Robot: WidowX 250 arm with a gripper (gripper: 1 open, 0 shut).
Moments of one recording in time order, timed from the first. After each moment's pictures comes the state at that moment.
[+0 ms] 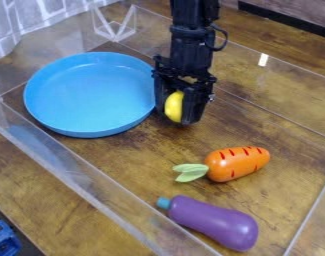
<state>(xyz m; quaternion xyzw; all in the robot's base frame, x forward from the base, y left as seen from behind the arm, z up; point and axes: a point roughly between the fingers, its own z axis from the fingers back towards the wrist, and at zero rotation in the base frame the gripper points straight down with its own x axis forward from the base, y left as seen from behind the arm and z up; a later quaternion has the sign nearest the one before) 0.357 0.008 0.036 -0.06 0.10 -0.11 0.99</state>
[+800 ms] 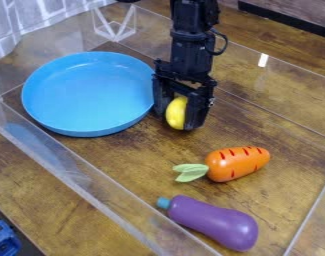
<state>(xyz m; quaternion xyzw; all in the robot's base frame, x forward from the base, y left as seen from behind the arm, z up) 0.357 0.006 0.033 -0.07 0.10 -0.10 0.99</state>
